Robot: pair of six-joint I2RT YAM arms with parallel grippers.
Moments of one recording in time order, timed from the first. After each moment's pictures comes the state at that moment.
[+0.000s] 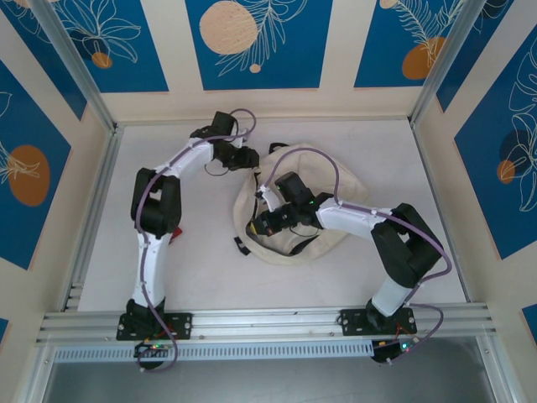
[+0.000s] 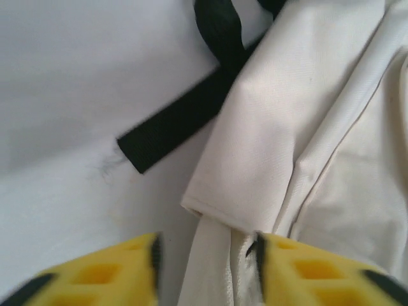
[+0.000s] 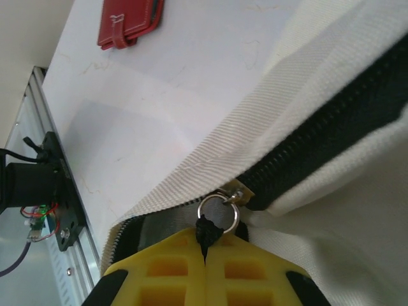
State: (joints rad) left arm -0.35 2.24 1.88 -0.67 0.41 -0.32; right arm 0.70 1.67 0.98 -0.21 -0.60 0.33
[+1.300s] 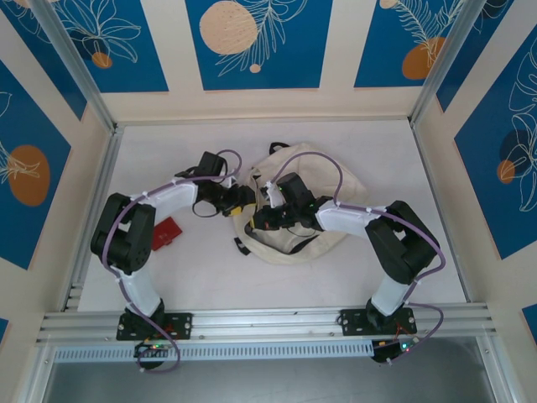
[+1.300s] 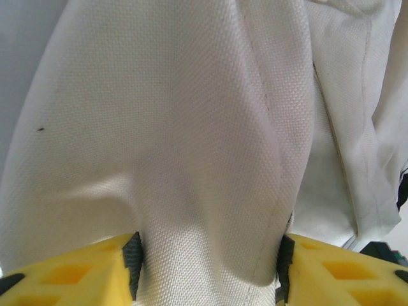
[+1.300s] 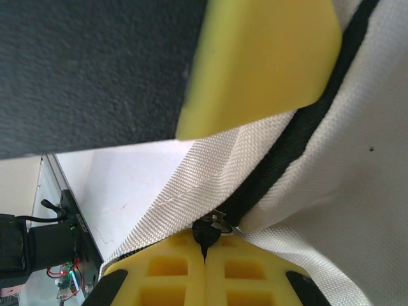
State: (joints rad) left arm -0.42 1.80 1.15 -0.41 0.58 -0.64; right arm 0.68 1.70 0.93 -0.04 -0.57 0.59
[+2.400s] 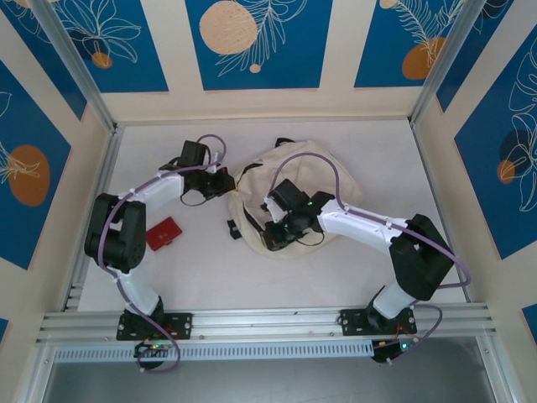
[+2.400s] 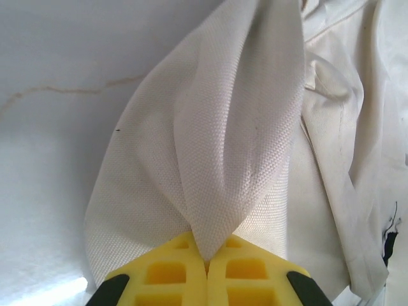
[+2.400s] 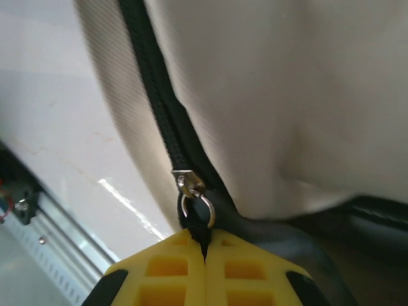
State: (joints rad) left arm -0.28 1.78 1.20 -0.36 0.52 -0.56; right arm 0.80 1.57 1.06 -0.67 -0.34 0.43
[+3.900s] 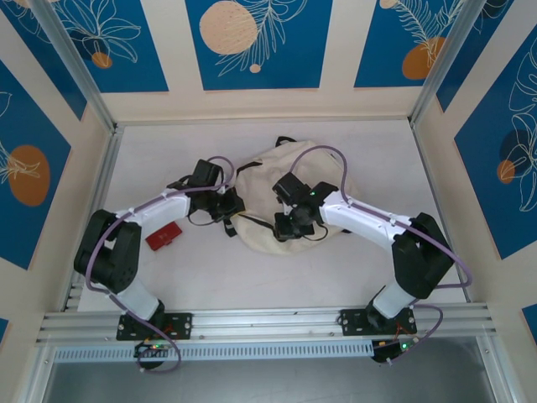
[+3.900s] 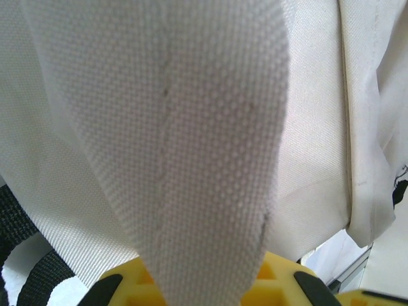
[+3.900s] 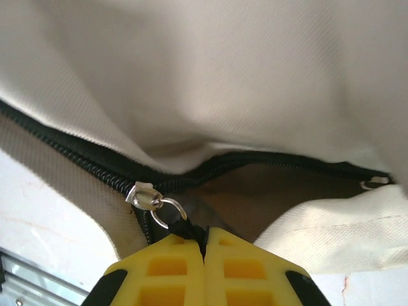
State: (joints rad) left arm -0.43 1.62 1.00 -0.38 0.44 -0.78; right arm 0.74 1.58 1.14 -0.85 -0.16 0.63
